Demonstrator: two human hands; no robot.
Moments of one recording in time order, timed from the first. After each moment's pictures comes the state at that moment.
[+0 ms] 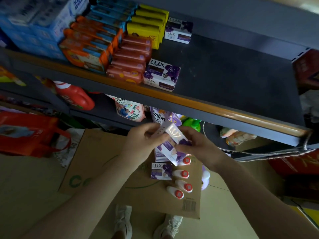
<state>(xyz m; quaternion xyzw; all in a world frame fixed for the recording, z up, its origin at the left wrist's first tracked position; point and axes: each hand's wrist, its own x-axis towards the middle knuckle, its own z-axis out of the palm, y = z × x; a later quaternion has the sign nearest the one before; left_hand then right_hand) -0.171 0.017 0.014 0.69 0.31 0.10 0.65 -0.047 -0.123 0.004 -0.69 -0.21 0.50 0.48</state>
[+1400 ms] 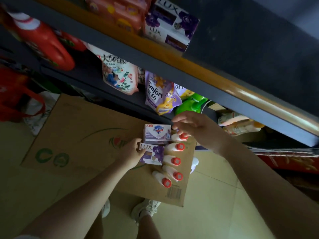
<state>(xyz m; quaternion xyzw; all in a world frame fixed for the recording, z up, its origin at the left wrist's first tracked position) -0.193 -0.019 -0.194 0.74 0.42 -0.14 0.51 -0.022 -0.114 -0.029 -0.77 -0.32 0.45 0.31</state>
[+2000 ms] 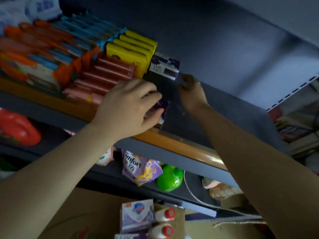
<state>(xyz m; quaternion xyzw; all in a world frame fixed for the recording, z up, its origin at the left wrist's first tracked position) -0.040 0.131 0.006 0.94 0.02 0.34 0.01 0.137 0.035 0.026 -0.90 -0.33 0.00 0.29</state>
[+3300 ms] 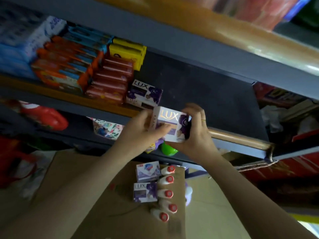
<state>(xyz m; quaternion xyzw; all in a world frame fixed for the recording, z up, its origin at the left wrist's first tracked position) -0.114 0.044 0.053 0.70 0.20 0.08 0.68 -0.012 -0.101 0.047 -0.80 -0.47 0.00 0.37</state>
